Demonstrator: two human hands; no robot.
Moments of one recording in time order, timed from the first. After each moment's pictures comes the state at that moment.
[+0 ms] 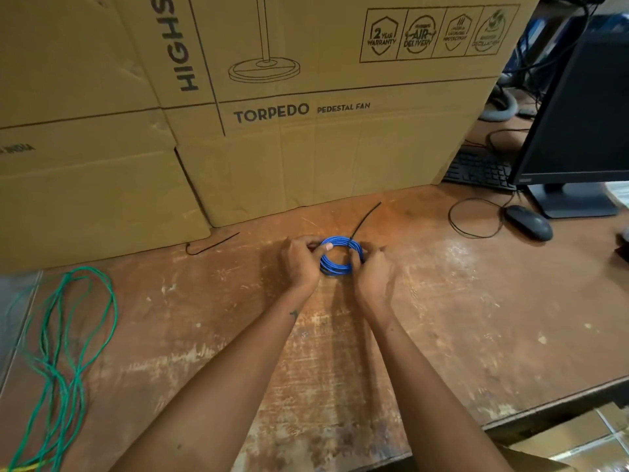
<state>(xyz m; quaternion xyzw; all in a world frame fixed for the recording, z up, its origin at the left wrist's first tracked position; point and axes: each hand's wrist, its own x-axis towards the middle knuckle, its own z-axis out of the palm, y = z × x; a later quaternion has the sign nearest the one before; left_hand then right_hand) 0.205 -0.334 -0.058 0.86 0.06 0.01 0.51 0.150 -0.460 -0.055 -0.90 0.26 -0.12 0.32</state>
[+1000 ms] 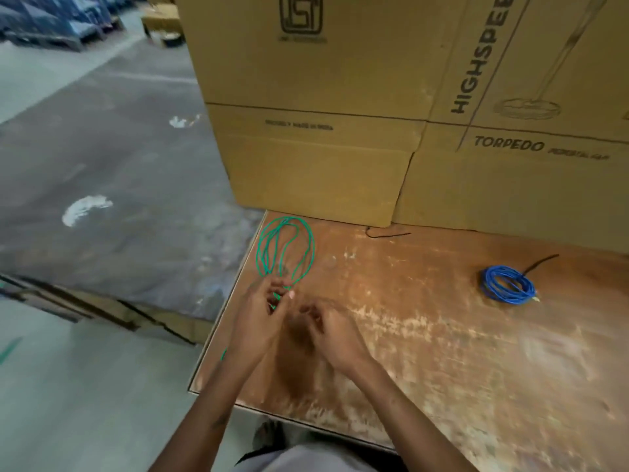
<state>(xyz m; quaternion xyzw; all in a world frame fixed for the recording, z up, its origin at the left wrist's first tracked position) -0.015 0.045 0.006 0.85 0.13 0.13 0.49 0.019 -0.123 -0.022 -0.90 -0.21 0.11 0.37</state>
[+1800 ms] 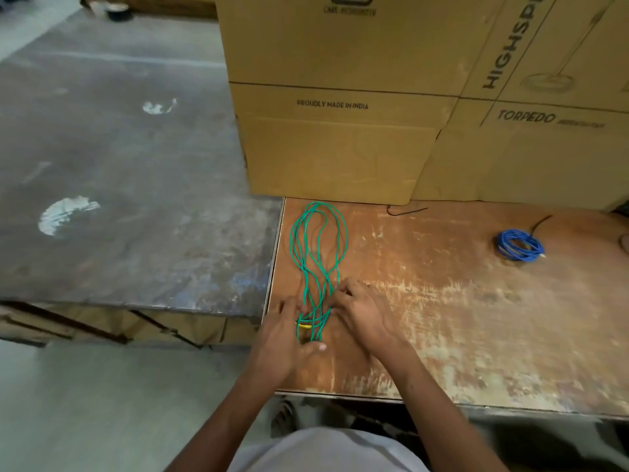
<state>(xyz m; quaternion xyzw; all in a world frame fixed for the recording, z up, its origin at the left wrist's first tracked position) -0.067 0.136 -0.038 0.93 0.03 -0.05 0.36 0.000 -0.064 -0.028 -0.96 -0.24 0.02 0.11</state>
